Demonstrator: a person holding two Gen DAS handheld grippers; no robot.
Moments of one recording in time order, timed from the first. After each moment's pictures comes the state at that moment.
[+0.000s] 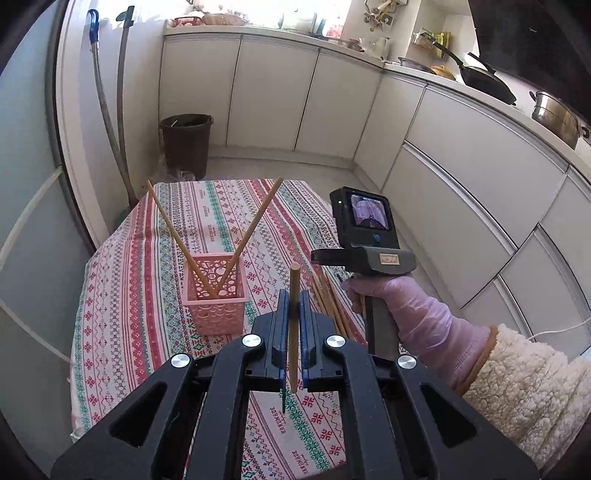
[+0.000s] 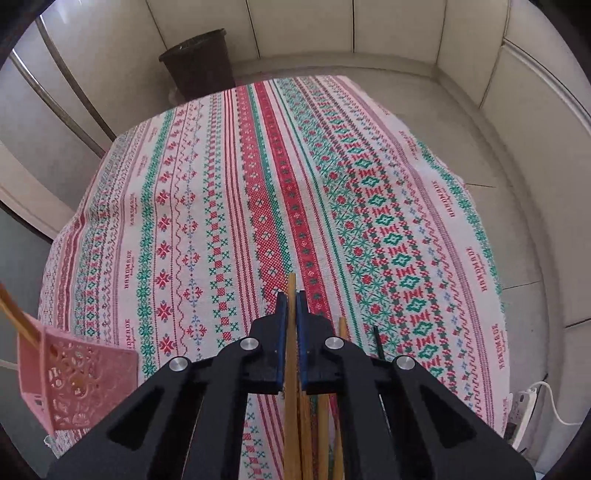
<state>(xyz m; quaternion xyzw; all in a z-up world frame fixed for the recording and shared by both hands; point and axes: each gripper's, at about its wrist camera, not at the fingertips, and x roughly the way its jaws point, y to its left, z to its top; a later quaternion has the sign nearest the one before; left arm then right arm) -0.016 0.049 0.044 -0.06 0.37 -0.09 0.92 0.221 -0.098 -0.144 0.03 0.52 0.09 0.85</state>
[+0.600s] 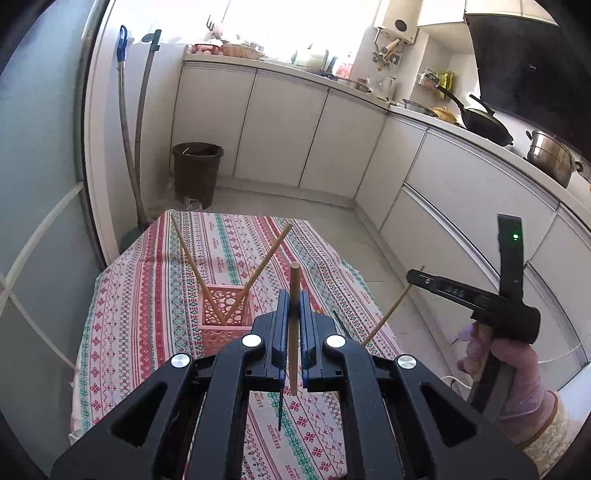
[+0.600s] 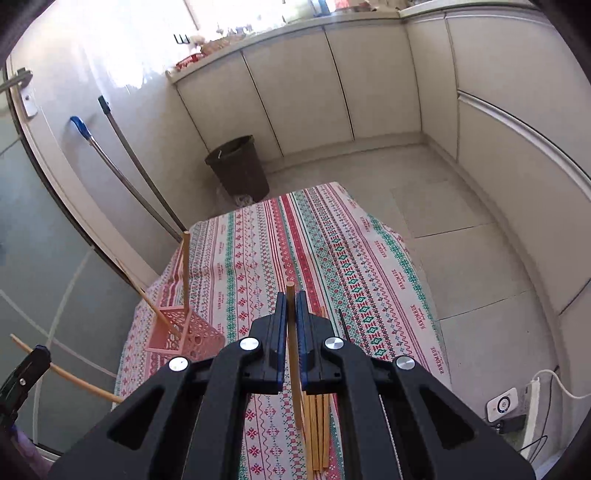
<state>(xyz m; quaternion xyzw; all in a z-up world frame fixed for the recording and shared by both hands) -0.037 0.072 0.077 -0.11 0.30 -0.08 0.94 0.072 -0.183 -0.002 0.13 0.36 0.14 0.91</state>
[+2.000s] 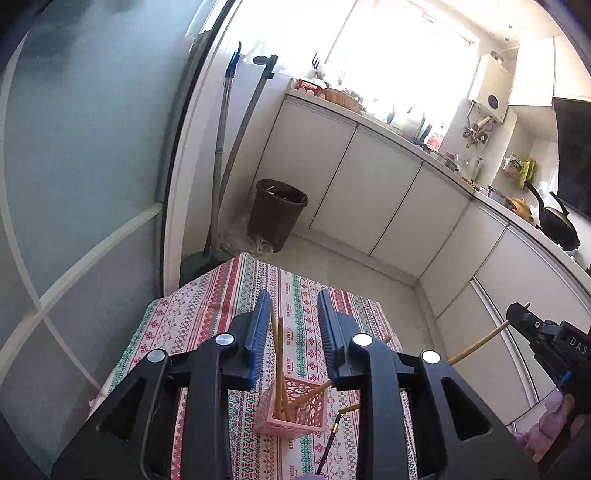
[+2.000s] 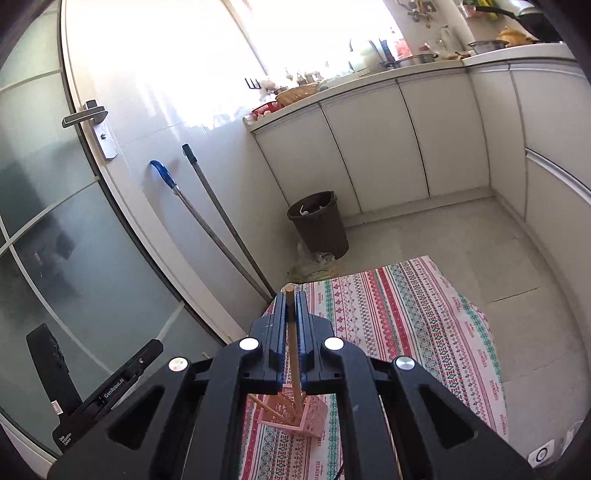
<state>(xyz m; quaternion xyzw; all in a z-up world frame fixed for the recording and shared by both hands) 0.009 0.155 0.103 -0.21 0.23 0.09 0.95 0.085 -0.107 0.095 0.15 0.26 0.25 0.92</state>
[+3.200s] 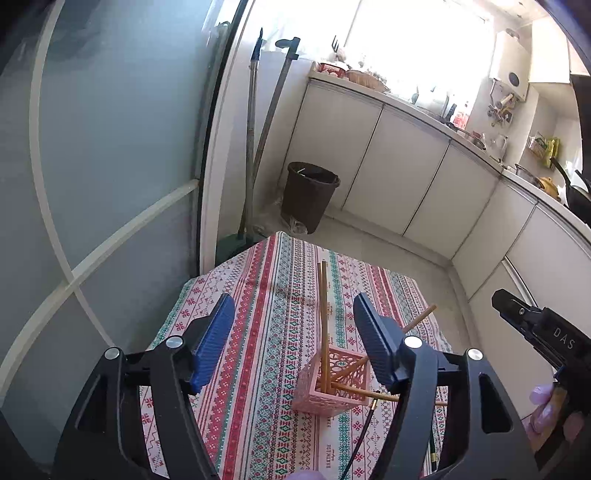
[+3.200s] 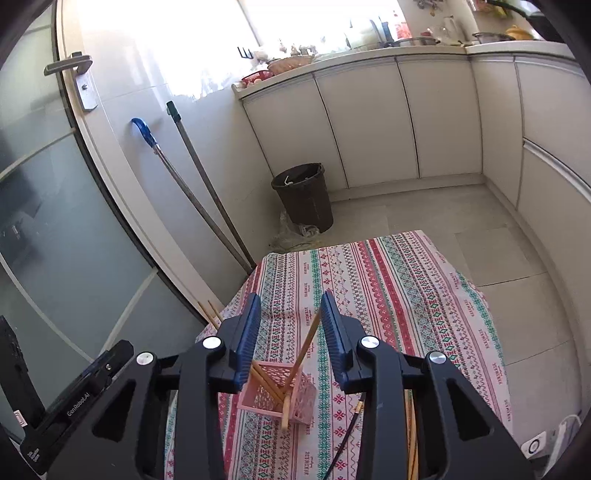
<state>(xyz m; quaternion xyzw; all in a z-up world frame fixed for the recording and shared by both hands) -0.003 0.151 0.082 -0.17 0.27 0.14 0.94 0.093 -0.064 0.049 0.10 0.31 0.22 0.92</state>
